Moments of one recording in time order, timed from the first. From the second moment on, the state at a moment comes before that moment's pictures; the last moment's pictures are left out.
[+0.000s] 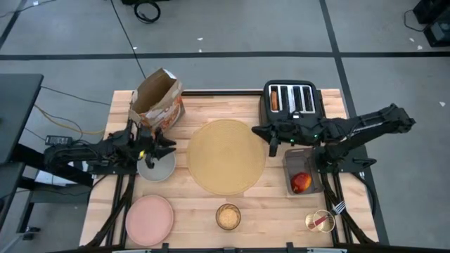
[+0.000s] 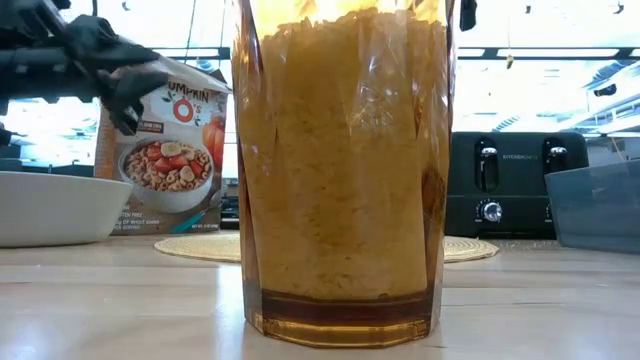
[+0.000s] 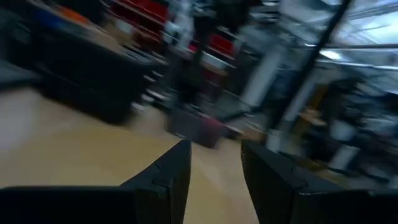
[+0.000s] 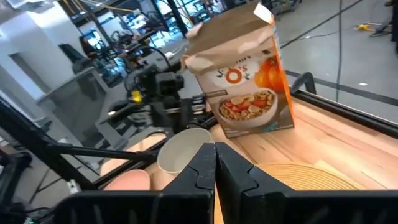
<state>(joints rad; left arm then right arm) 0.05 0.13 0.02 0.21 0.07 -0.46 0.19 1.06 0.92 -0.04 0.47 0.52</state>
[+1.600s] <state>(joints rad) -0.76 1.23 0.94 -0.43 -0.15 -1.59 0.03 1.11 0.92 0.21 0.39 0.04</state>
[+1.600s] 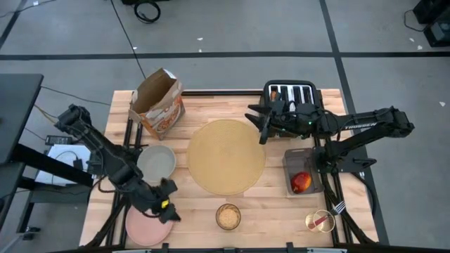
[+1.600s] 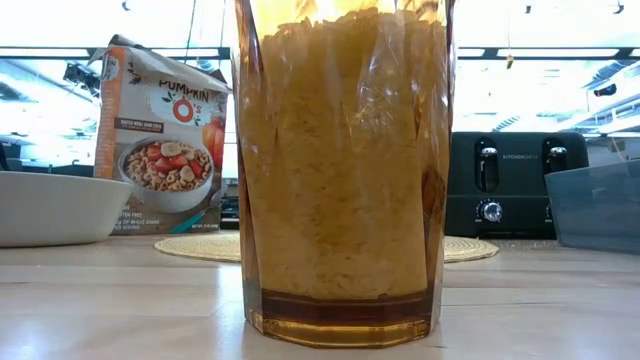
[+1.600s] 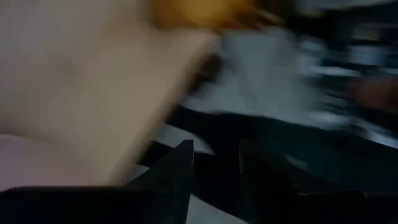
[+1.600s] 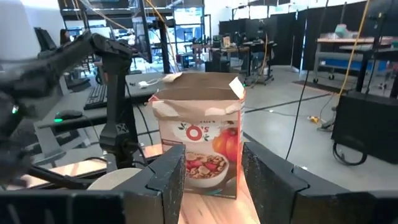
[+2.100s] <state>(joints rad) -0.48 1.24 0.88 -0.96 -0.23 -1.38 0.01 1.11 0.92 0.15 0.37 0.03</state>
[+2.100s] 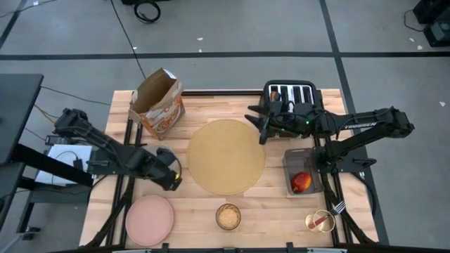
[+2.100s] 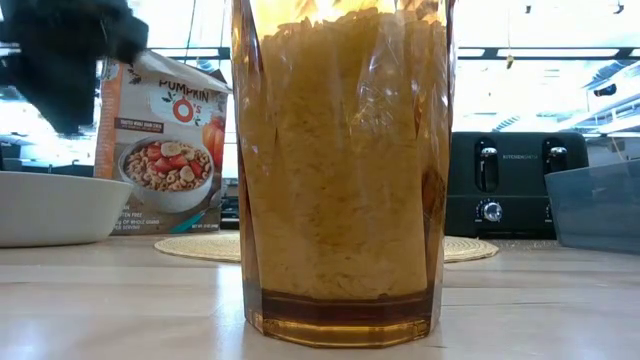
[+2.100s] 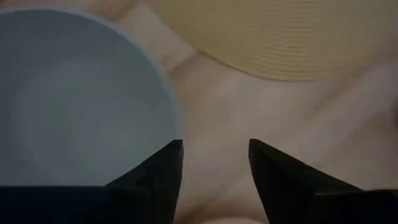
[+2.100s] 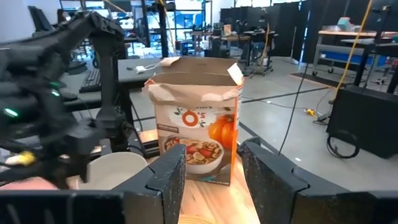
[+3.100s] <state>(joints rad) -0.52 1.46 0.90 -0.92 -0.05 -1.00 0.00 1.08 0.91 0.23 0.39 -0.14</state>
